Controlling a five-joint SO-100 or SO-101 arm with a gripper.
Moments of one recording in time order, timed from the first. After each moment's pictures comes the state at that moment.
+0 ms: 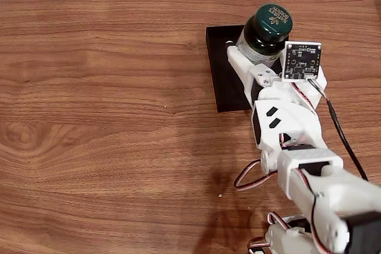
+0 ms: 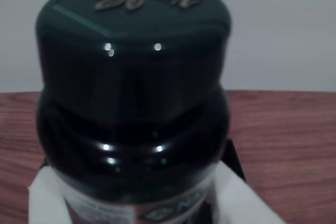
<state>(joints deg) -0.8 112.0 162.0 -47.4 179.6</state>
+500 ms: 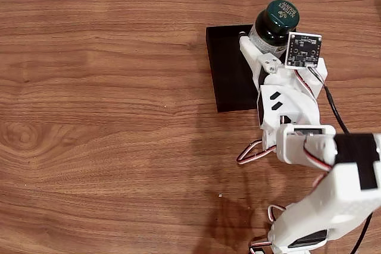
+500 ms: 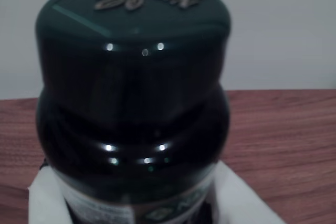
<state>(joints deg) 2.5 85.3 147.7 -60.0 179.9</state>
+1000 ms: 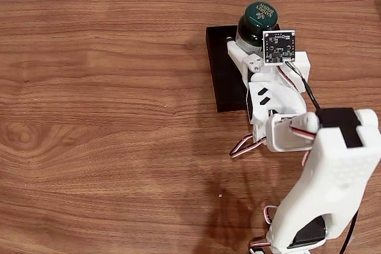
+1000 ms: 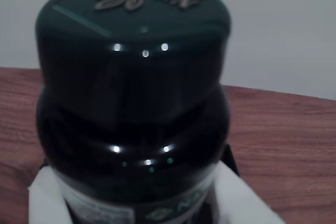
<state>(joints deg) 0.0 72.7 139.0 -62.3 186.5</state>
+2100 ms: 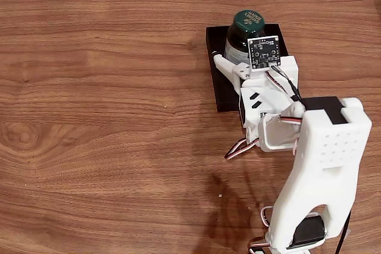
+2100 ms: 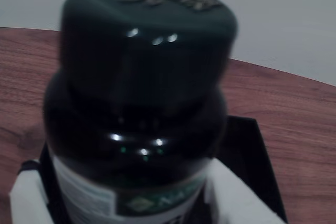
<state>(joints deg) -1.8 63.5 134.3 -63.6 189.5</state>
